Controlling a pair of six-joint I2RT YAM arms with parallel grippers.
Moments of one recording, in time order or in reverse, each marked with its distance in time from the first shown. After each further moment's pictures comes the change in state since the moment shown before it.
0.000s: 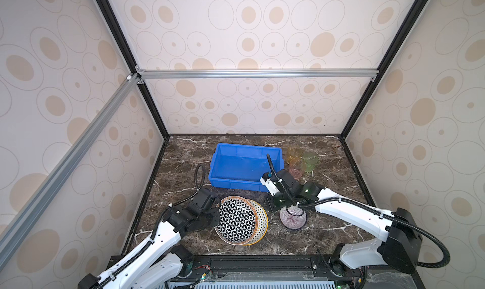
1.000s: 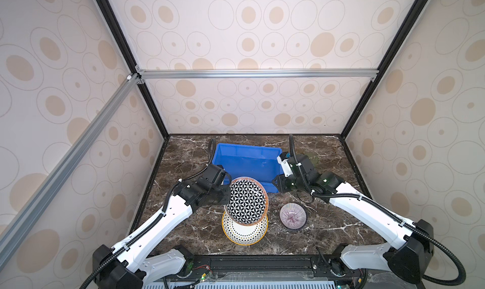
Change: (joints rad) left arm 0.008 0.306 0.365 0.015 0.010 0.195; right arm -0.189 -0.080 0.108 -0.030 0.116 -0.027
